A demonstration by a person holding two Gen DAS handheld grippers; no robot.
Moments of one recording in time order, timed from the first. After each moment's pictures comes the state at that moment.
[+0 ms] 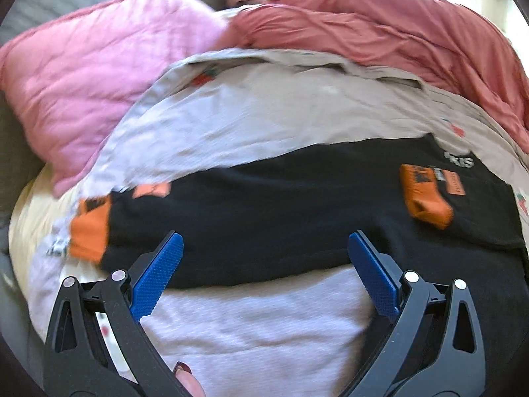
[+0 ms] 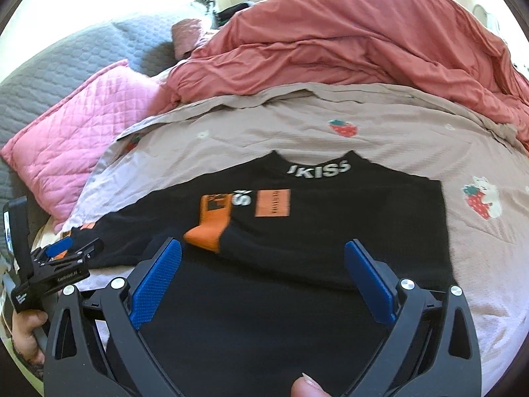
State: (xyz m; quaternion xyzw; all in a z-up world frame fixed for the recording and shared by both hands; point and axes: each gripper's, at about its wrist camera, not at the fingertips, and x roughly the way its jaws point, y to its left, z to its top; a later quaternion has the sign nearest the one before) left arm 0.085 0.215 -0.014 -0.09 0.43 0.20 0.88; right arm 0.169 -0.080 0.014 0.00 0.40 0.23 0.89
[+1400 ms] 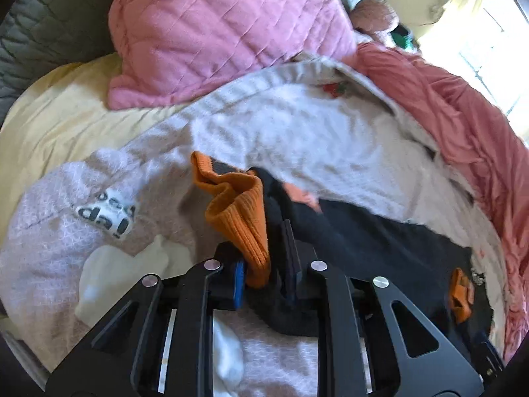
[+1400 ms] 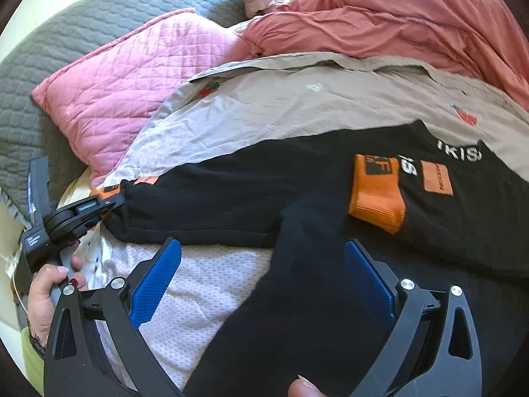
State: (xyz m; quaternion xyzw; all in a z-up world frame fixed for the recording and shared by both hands) left arm 0.023 0.359 -0.040 -0.31 0.34 0.28 0.84; right arm 0.130 0.068 -0.030 -0.03 0.44 0.33 0.84
